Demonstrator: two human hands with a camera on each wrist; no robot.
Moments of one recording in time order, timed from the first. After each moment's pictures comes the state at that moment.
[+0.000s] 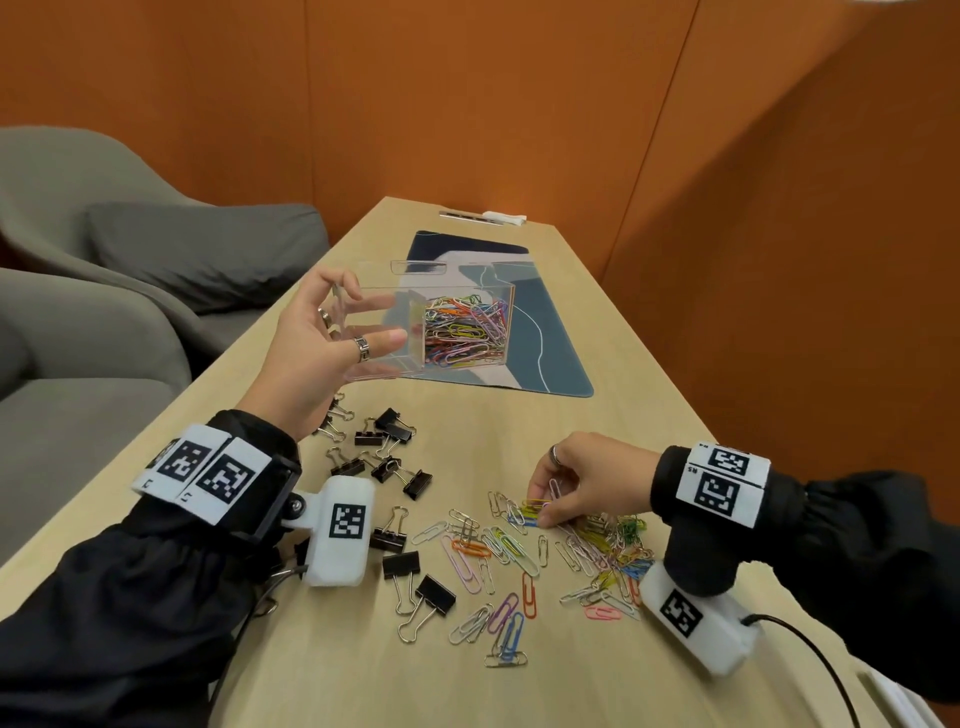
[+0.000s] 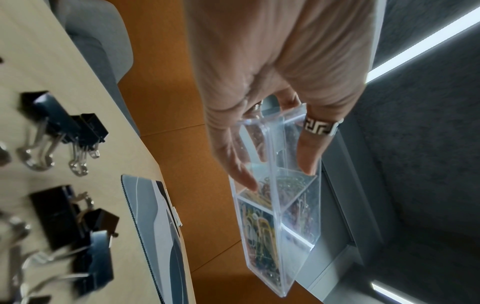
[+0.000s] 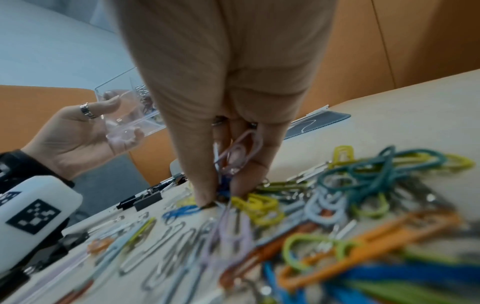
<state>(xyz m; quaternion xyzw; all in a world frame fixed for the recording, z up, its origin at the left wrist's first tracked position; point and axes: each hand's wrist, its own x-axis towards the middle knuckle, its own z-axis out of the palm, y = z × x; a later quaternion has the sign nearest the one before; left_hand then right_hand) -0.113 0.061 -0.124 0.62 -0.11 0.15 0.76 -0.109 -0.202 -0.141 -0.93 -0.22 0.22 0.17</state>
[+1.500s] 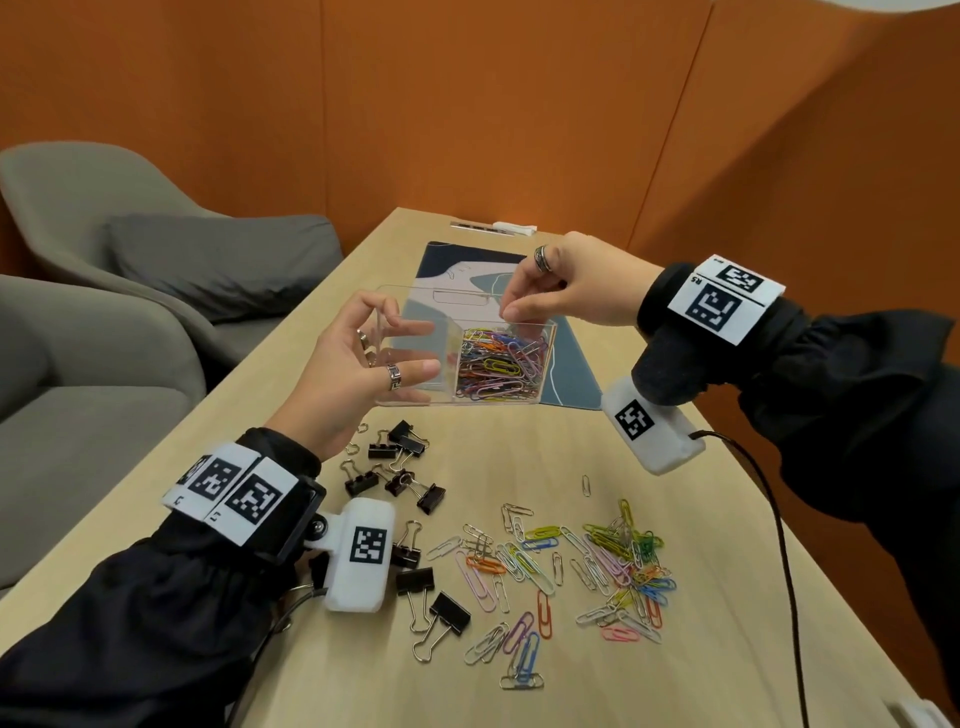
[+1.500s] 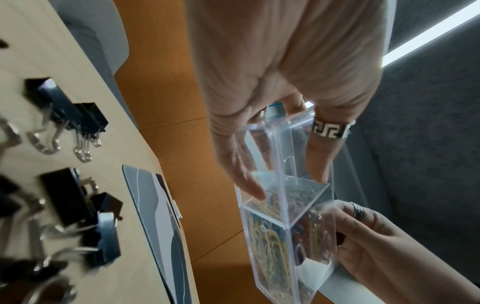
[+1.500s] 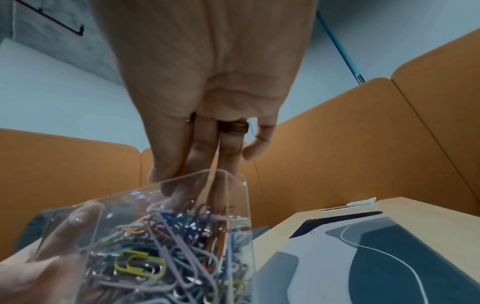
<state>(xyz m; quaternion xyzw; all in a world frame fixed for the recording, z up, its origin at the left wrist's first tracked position) -0.110 0.055 -0.130 0.62 -0.14 0.11 0.77 -0.053 -0.155 -0.016 -0.93 -0.32 0.00 0.16</state>
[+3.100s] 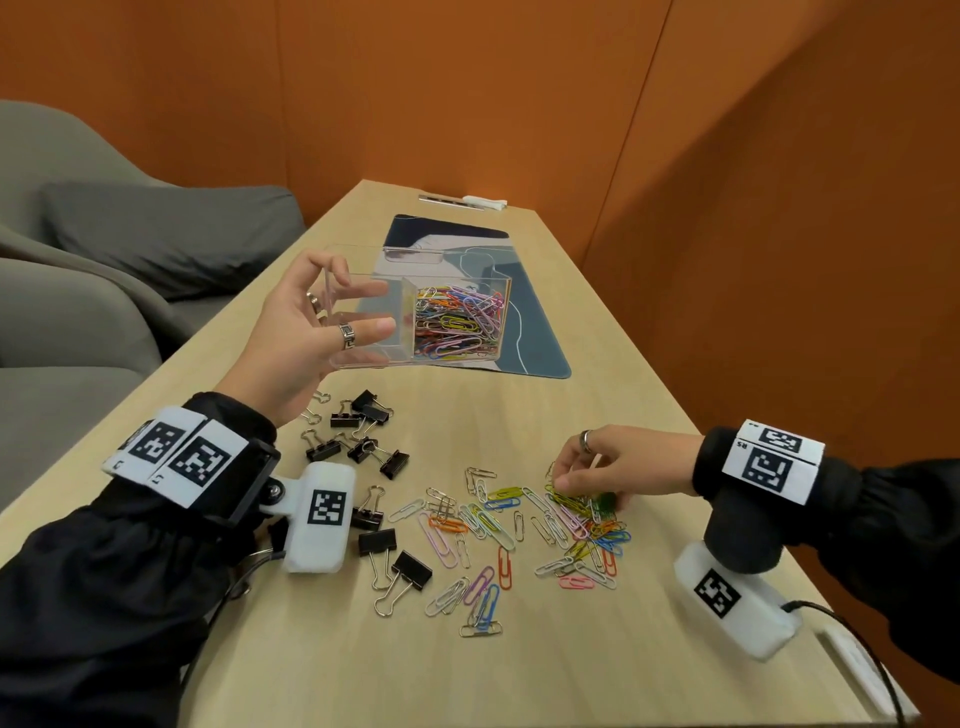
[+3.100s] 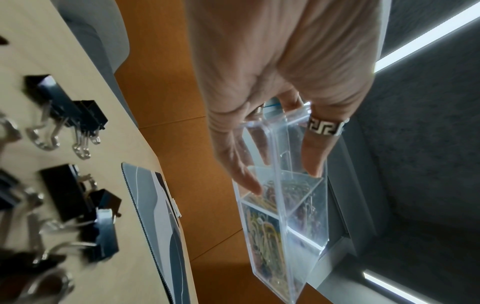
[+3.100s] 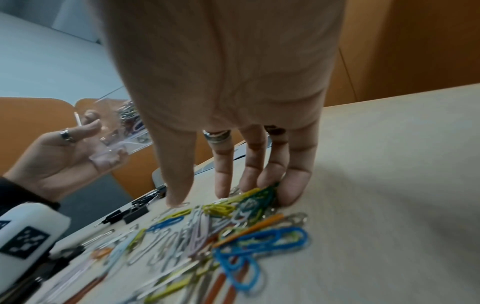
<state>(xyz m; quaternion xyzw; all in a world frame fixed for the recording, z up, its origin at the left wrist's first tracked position) -0.115 0.052 -0.126 0.61 -0.14 0.12 0.77 -0.124 -0.243 -0.130 -0.93 -0.12 0.28 0.19</state>
